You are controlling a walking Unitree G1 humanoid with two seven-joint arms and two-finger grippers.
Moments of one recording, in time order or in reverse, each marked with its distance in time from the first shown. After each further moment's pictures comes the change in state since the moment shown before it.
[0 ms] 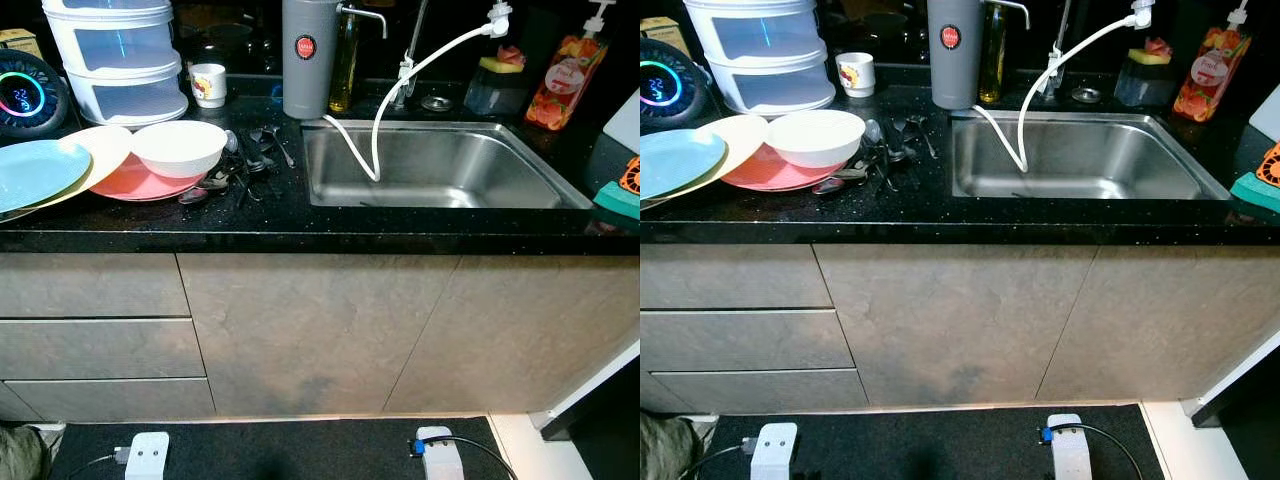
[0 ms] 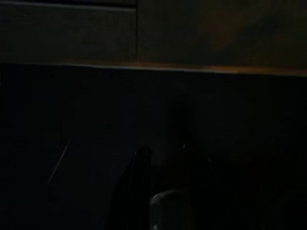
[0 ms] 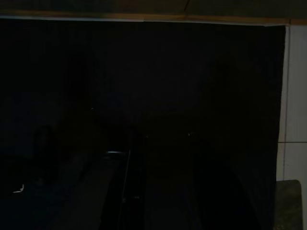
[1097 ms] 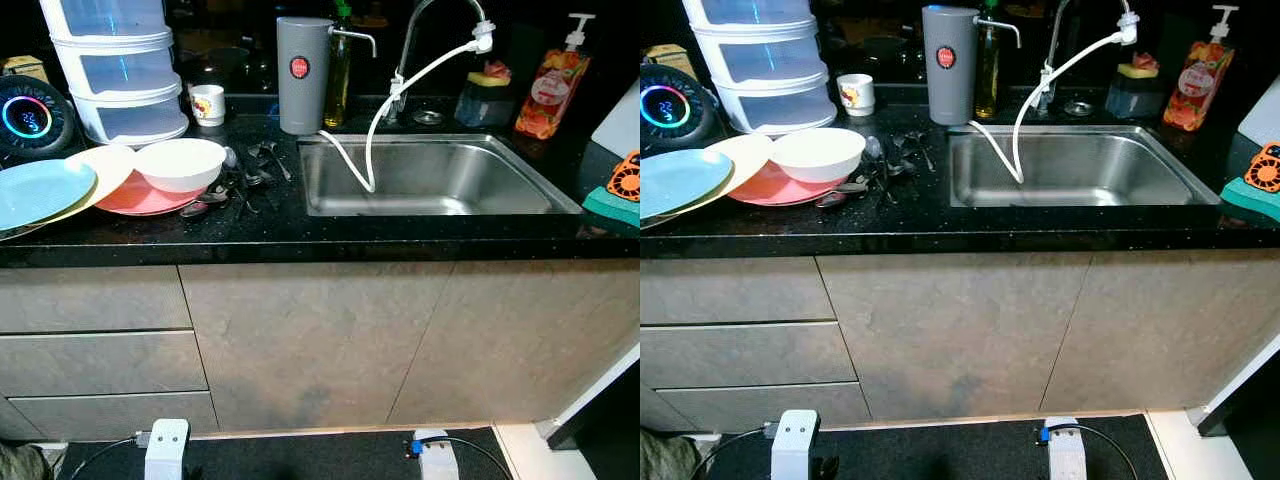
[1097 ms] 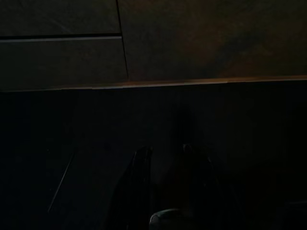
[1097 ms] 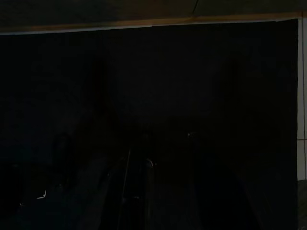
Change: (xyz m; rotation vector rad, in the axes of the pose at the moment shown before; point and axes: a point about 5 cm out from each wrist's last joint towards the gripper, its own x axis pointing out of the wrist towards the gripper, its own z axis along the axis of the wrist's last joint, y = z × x) left arm 0.006 -0.011 0.006 0.062 -0.005 -0.034; right arm 0.001 0.007 -0.002 0.049 0.033 0.015
